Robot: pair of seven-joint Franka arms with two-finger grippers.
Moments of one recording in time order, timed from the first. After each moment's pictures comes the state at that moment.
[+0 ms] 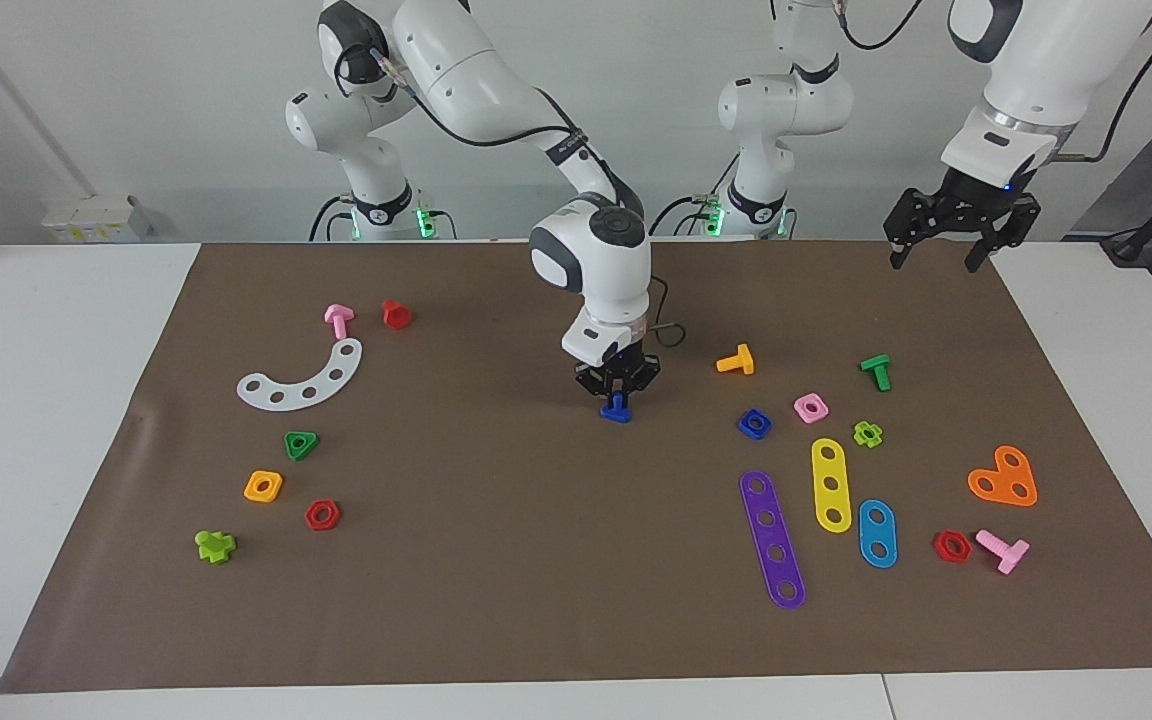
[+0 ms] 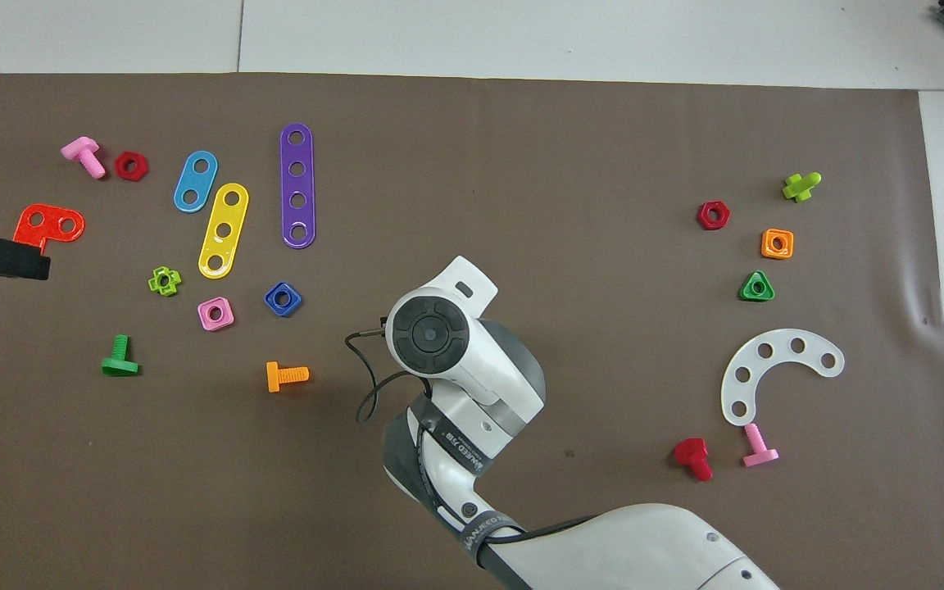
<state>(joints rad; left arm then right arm) -0.03 -0.05 0.01 -1.59 0.00 1.61 0.12 0.70 0.52 0.01 -1.70 -0.08 2.36 0.71</state>
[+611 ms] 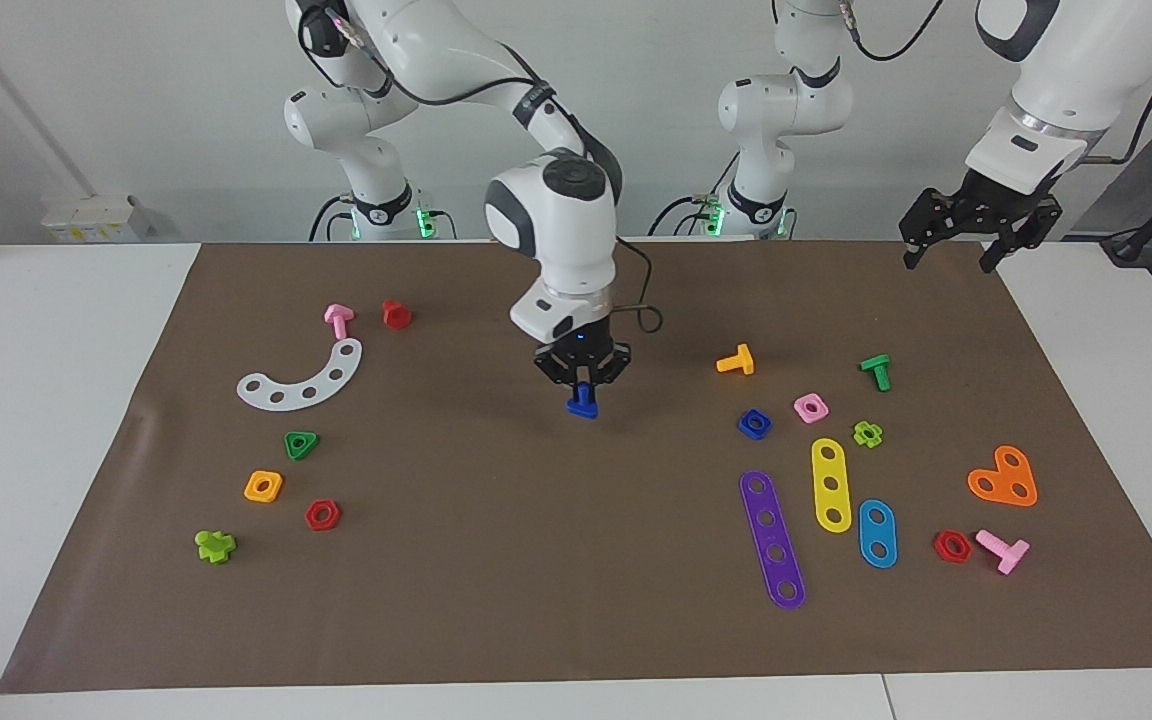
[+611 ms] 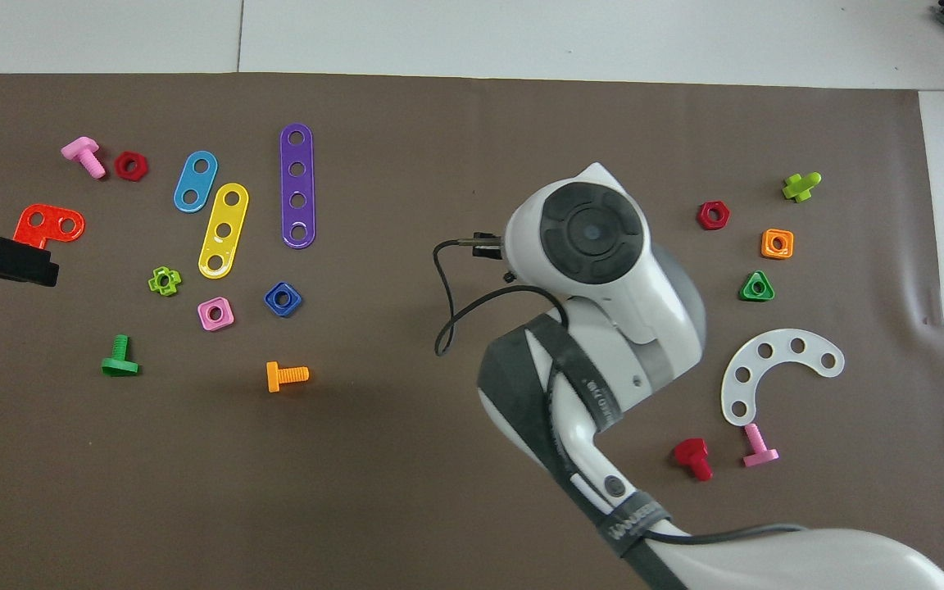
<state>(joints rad) -0.03 -0.02 0.00 -1.58 0.00 1.55 0.13 0.46 0.28 -0.01 -1.66 -0.08 2.10 0.61</state>
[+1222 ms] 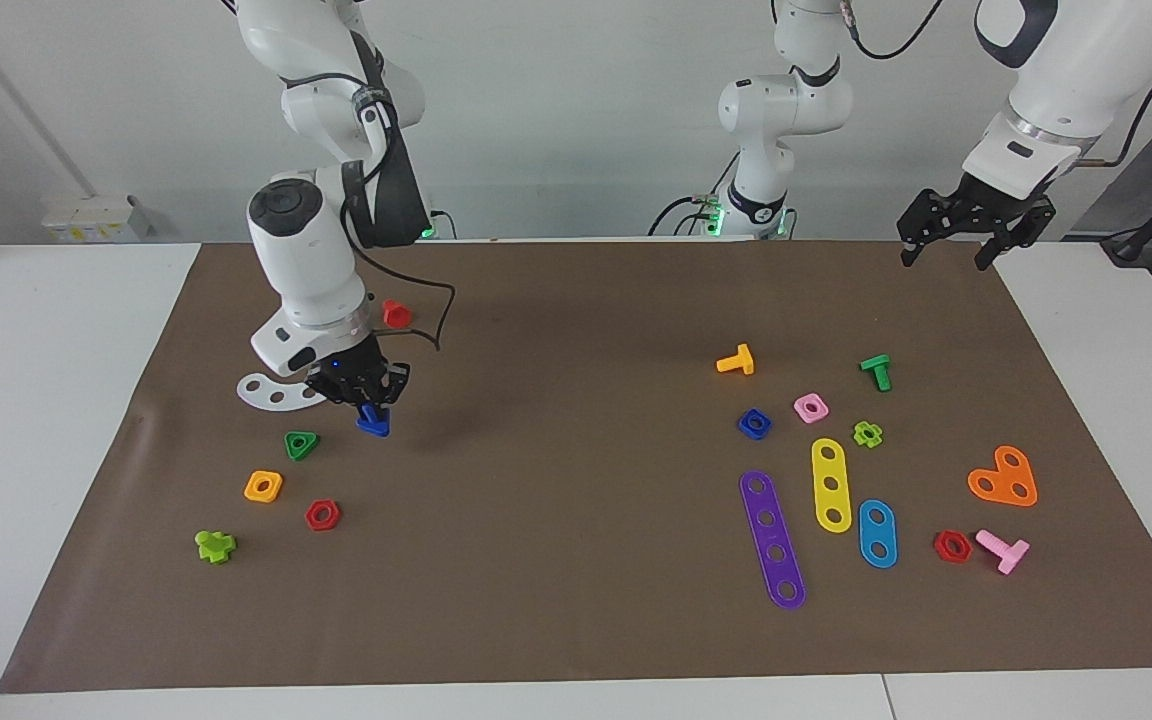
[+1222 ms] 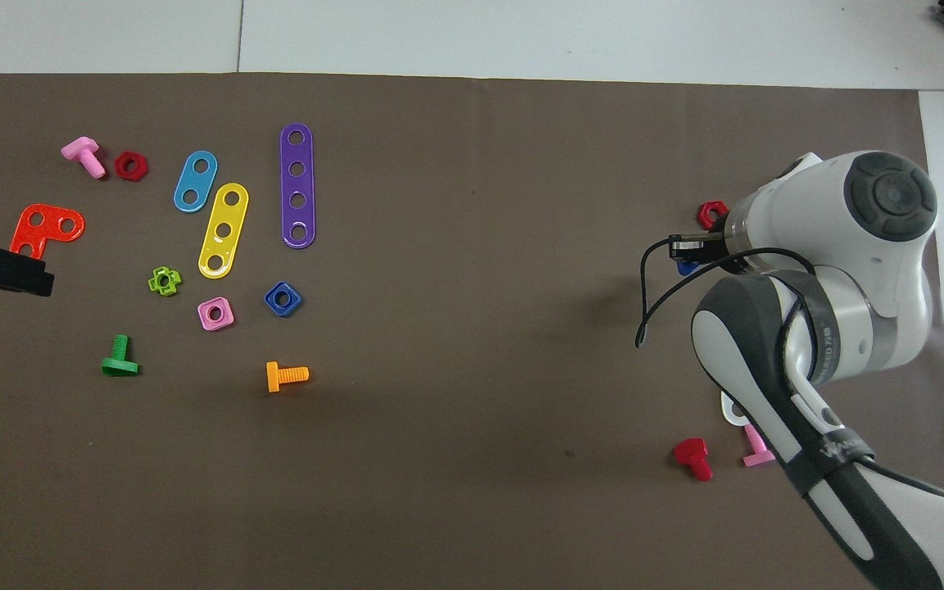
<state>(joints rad) -0.02 -0.04 0.00 -1.60 0.00 1.55 0.13 0.15 0.17 -0.01 -1.97 -0.01 2.24 0.15</state>
